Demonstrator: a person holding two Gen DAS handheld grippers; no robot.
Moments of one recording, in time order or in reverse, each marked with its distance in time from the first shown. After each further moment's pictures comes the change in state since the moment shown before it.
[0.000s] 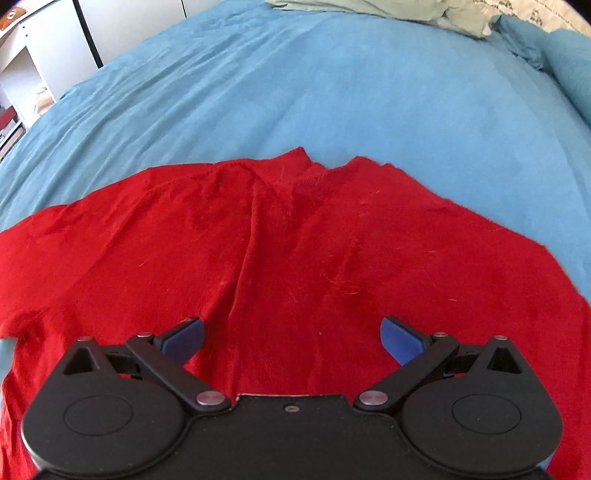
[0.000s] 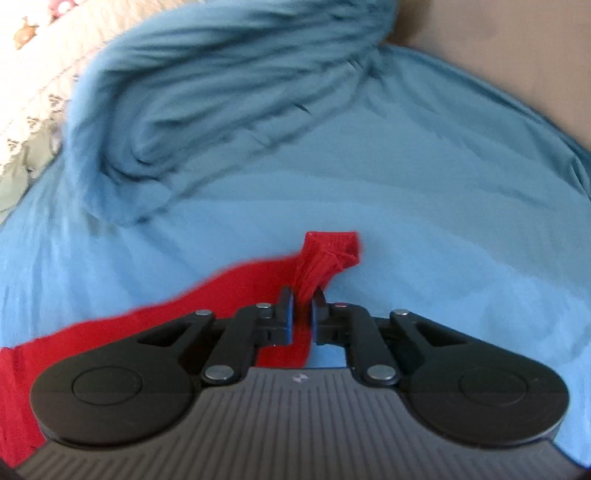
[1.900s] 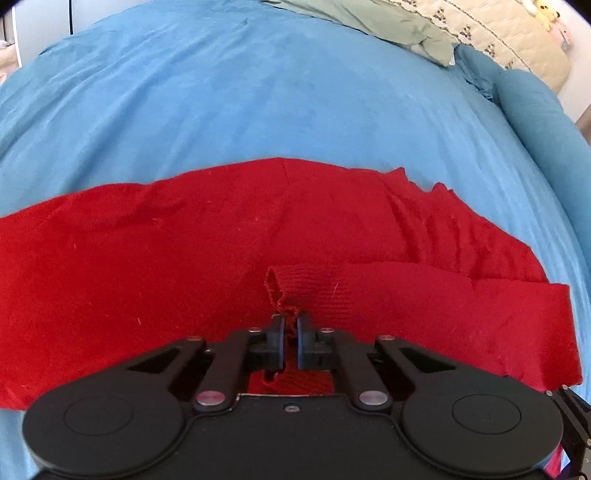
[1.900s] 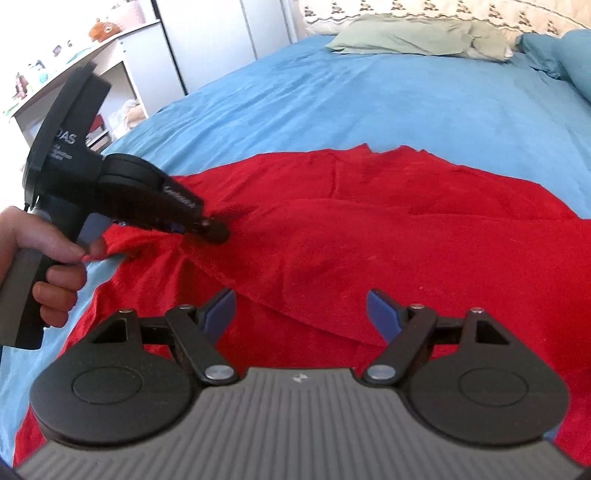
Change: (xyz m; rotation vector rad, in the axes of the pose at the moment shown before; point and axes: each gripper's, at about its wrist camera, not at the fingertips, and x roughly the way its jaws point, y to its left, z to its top) left arm 0.011 0.198 0.007 0.014 0.020 -0.376; right arm -0.093 0.421 -0.282 -0.867 0.147 0.745
